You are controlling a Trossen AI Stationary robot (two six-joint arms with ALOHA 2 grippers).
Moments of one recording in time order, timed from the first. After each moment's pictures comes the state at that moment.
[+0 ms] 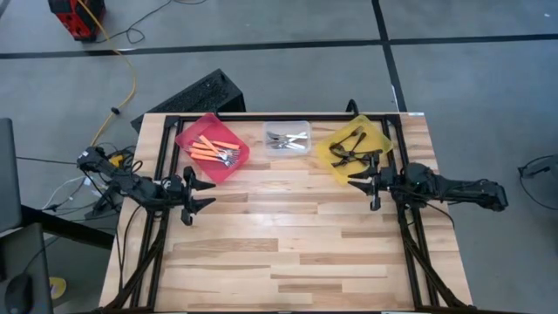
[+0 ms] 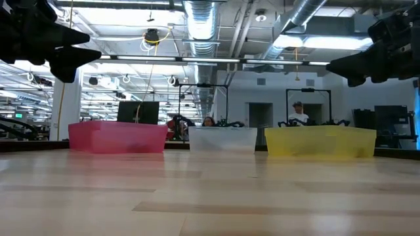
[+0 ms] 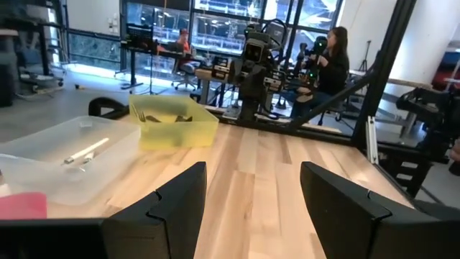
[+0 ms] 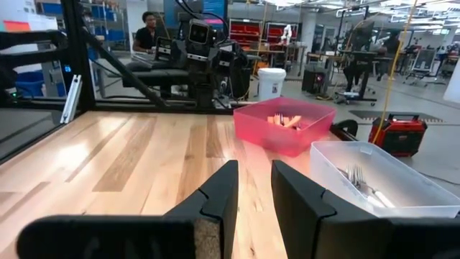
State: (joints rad) left arm -0.51 0.10 0.01 0.09 -0.64 -0.16; right arm -0.09 0.03 0.01 0.02 0.01 -0.06
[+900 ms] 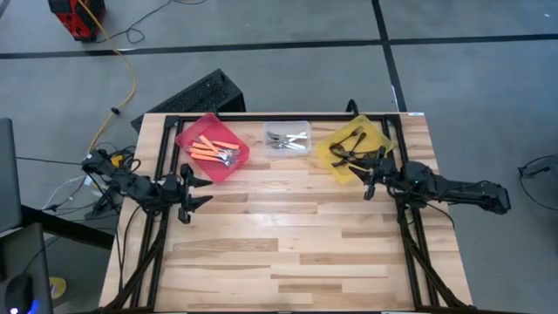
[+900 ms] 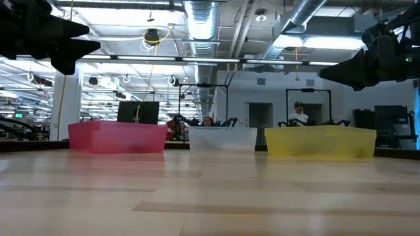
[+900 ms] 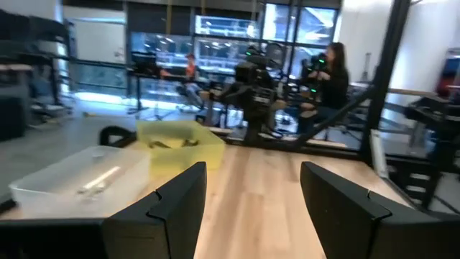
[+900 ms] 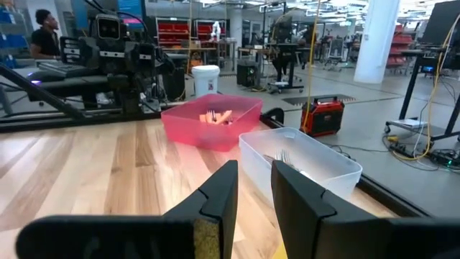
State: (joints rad) left arm -0.51 0.00 0.01 0.09 -0.65 -0.06; right arm -0.14 0.07 0.01 0.06 0.23 -0.01
